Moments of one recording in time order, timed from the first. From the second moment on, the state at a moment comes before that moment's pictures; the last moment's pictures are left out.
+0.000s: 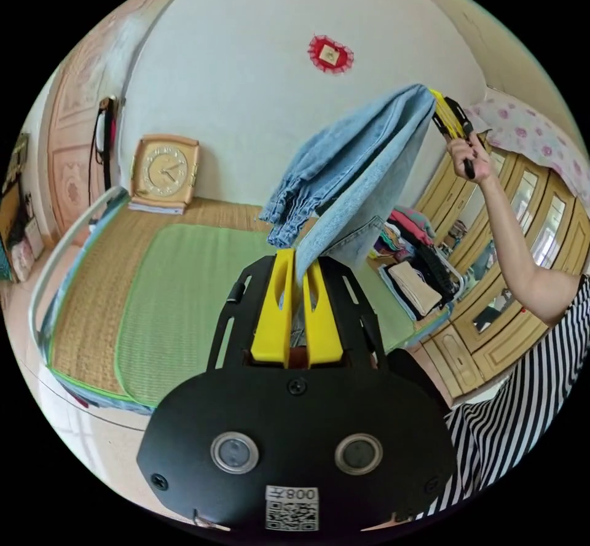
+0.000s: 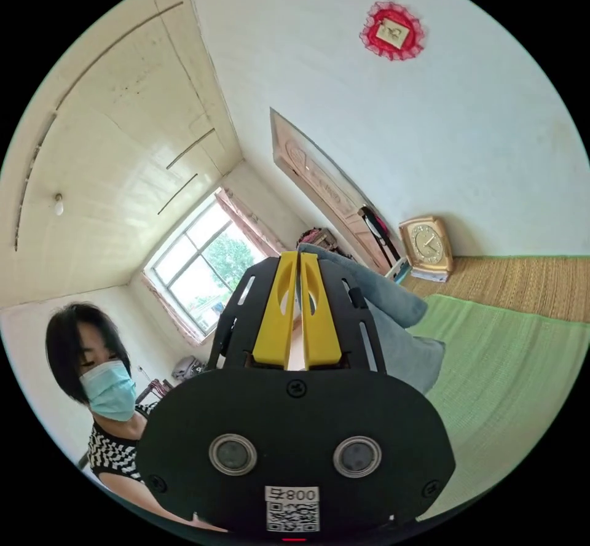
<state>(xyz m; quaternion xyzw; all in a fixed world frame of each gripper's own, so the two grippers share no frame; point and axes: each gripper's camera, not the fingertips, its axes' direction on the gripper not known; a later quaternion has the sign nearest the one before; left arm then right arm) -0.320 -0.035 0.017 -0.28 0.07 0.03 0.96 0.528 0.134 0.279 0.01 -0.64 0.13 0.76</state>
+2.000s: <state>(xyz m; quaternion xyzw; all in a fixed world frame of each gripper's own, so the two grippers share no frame) -0.391 -0.081 0.003 -0.55 0.08 0.07 0.83 0.518 0.357 0.507 -0.27 -0.22 0.23 0.91</state>
